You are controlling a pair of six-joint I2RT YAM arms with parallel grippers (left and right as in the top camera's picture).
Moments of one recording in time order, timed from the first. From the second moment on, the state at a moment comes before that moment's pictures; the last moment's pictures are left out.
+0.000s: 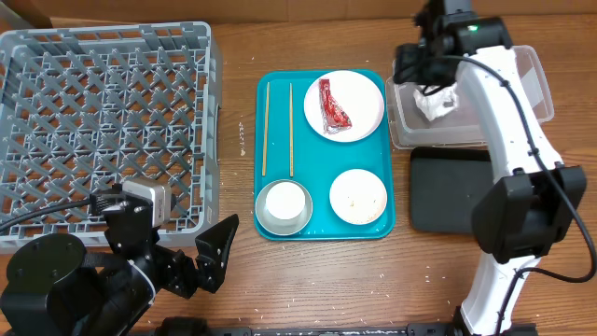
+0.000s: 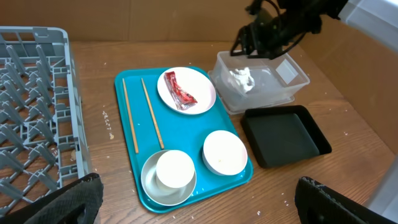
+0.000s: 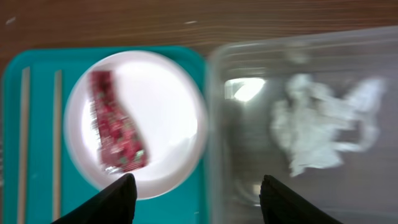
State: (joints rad) left arm -0.04 0.73 1.44 -1.23 0.44 -0.12; right arm 0.18 2.08 2.02 -1.08 -0.10 0.18
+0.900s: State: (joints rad) left arm -0.04 0.73 1.44 -1.23 0.44 -0.12; right arm 0.45 2.32 1.87 -0.85 0.08 0.15
